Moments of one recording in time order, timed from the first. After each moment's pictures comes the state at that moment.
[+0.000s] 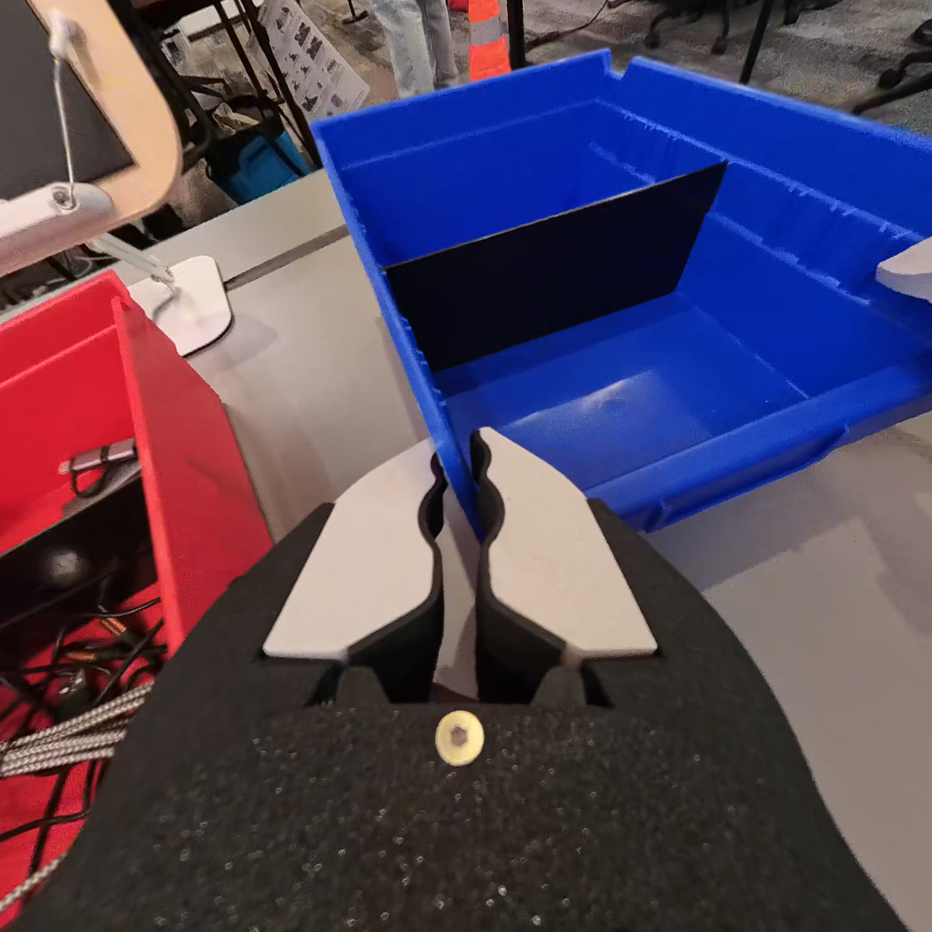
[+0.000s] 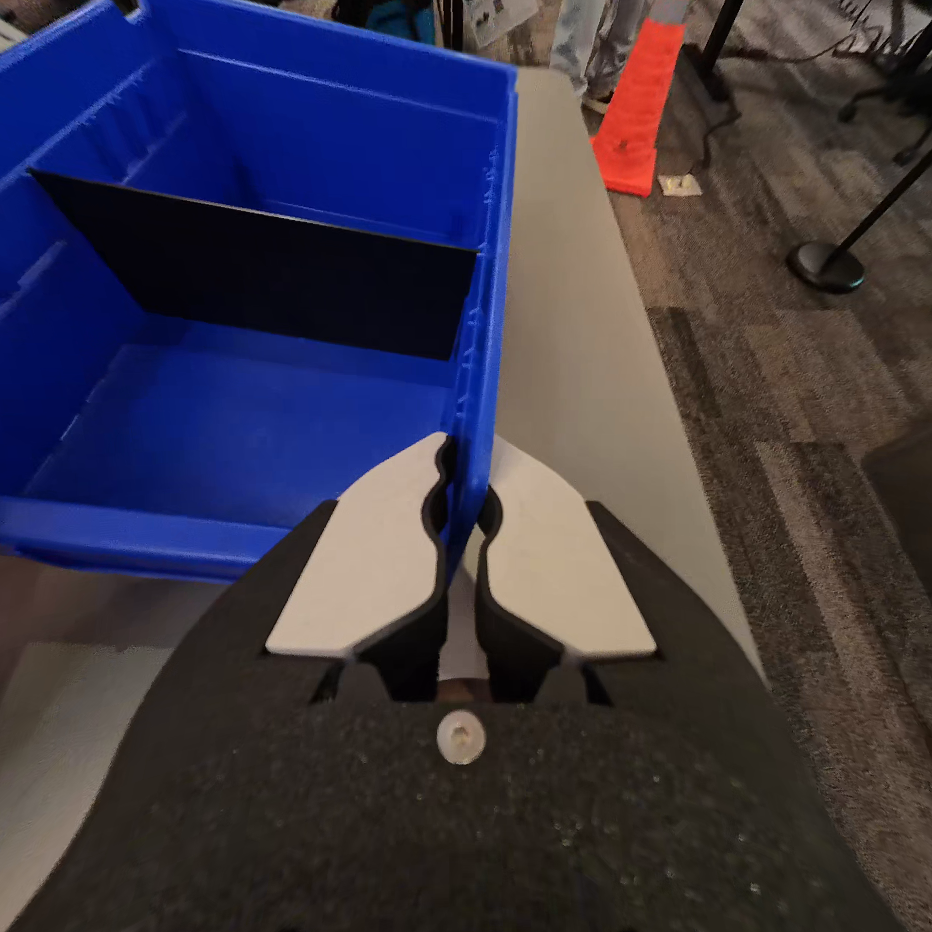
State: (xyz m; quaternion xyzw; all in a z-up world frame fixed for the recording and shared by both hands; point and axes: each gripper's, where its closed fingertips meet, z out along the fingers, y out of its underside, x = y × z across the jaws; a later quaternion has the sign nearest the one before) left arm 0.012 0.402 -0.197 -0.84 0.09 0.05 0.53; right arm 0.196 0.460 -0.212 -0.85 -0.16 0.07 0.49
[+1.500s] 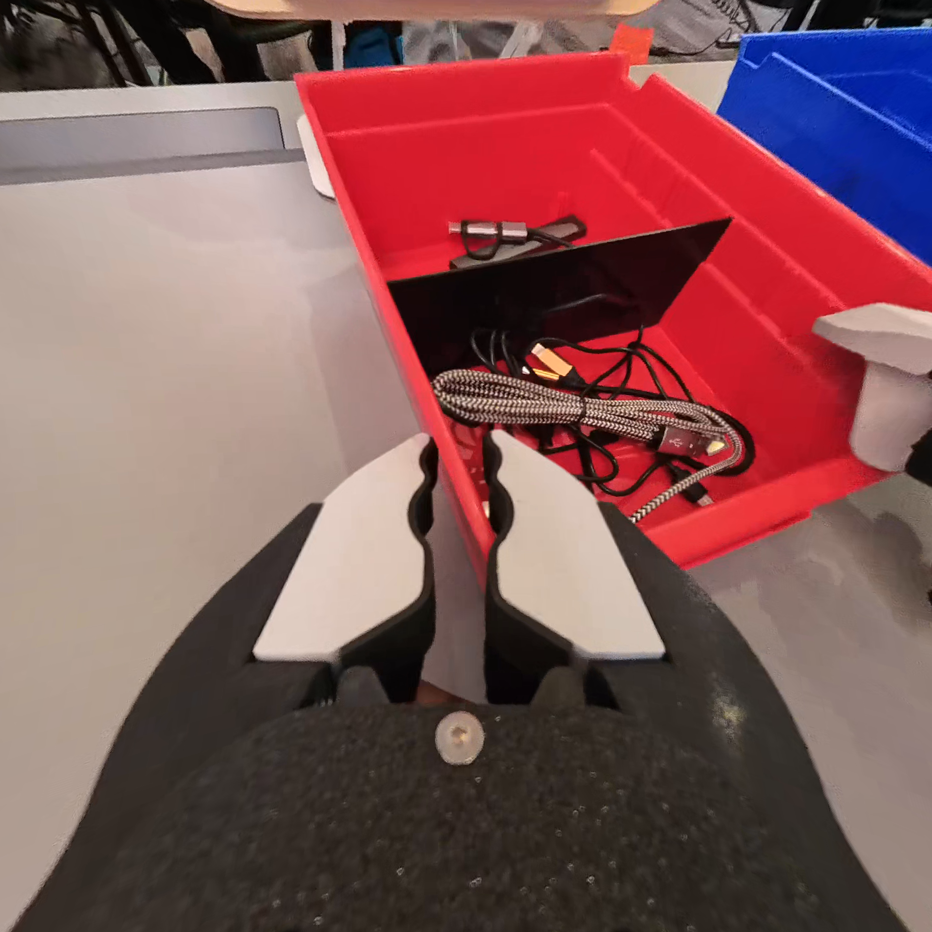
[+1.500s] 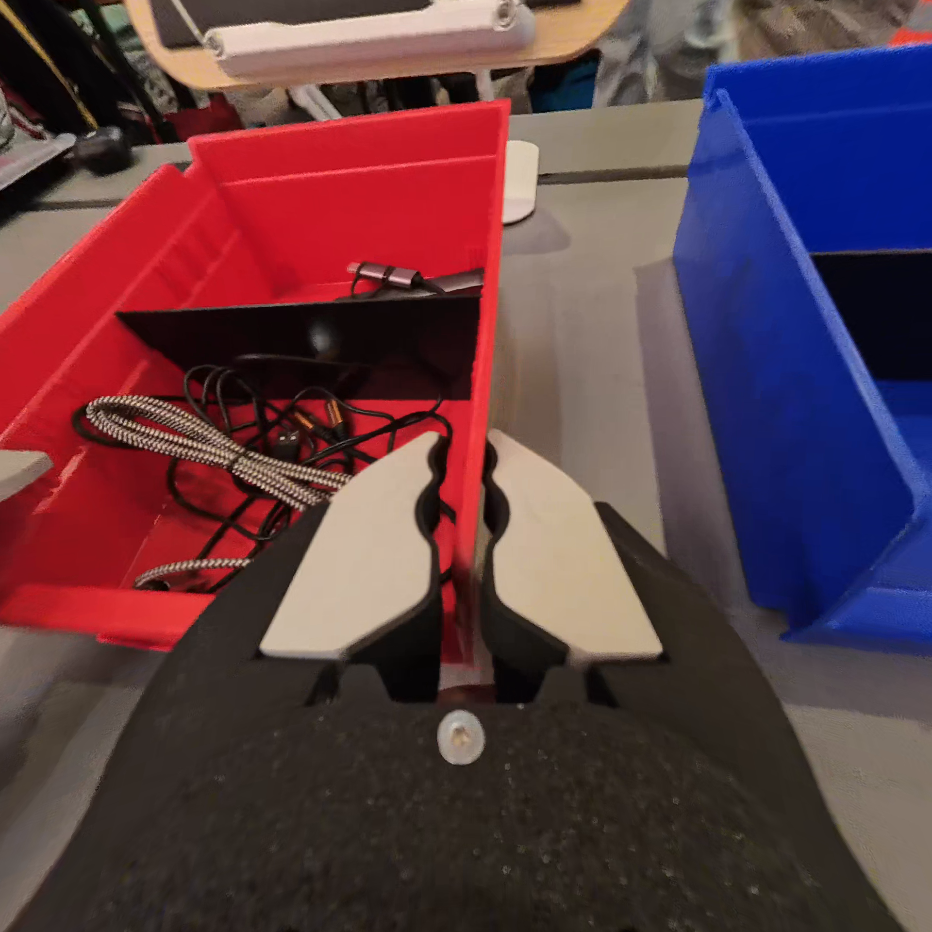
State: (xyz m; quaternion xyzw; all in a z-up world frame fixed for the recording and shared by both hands) left arm -0.267 0.280 -0.215 -0.86 -0.04 0.00 0.51; right arm -0.104 0.365 -0.215 -0.82 -0.18 0.19 0.51
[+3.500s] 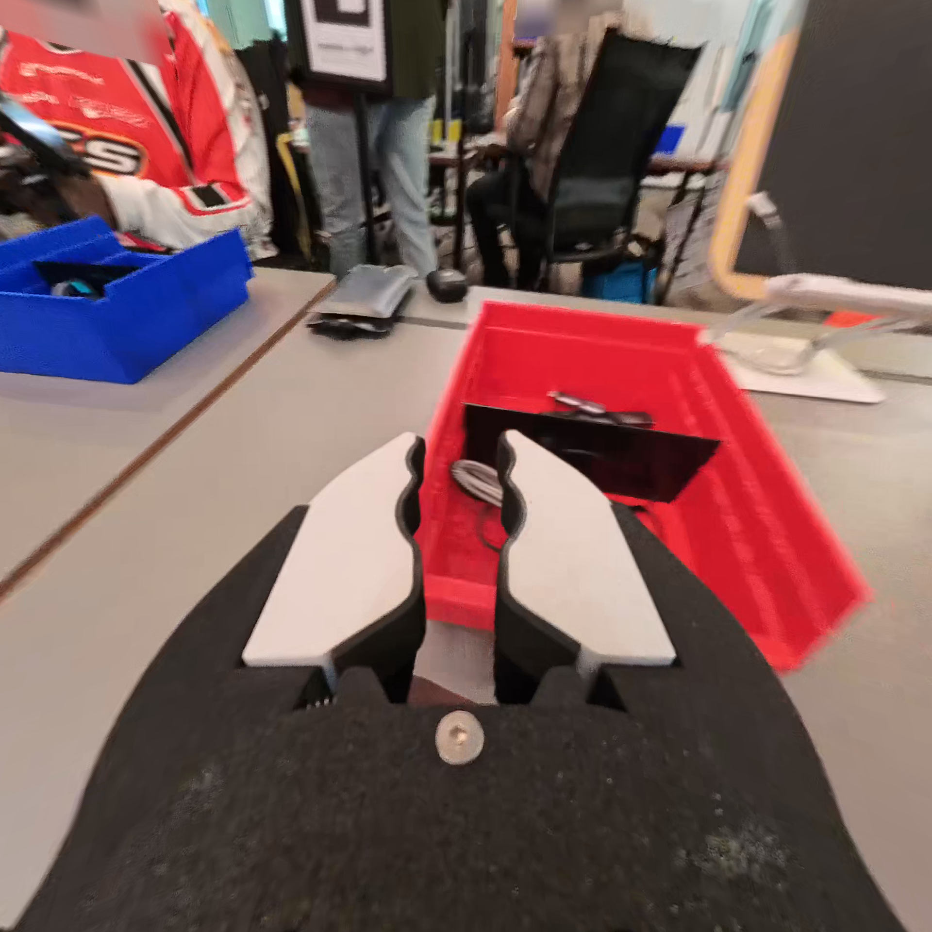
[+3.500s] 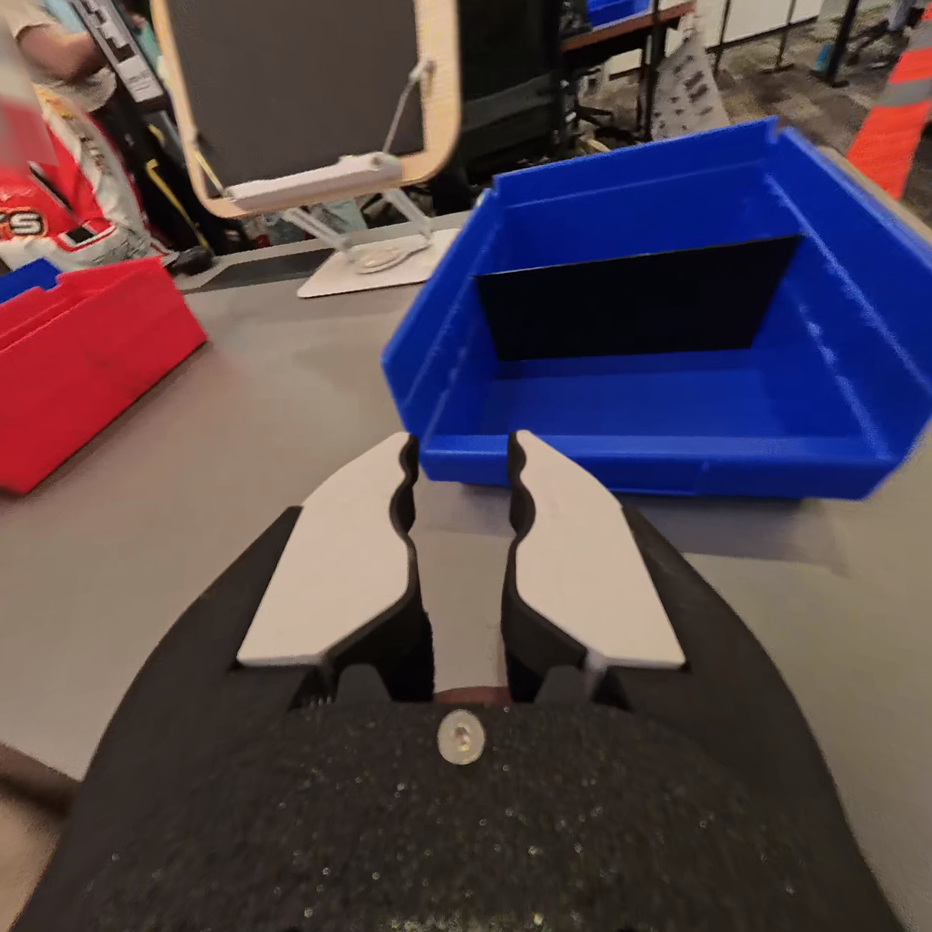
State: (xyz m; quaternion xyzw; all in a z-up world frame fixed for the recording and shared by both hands) left arm -0.519 0.122 -0.125 -0.74 -0.21 0.14 0.63; right arm 0.077 0.348 -0.191 -0.77 -0.17 0.28 0.55
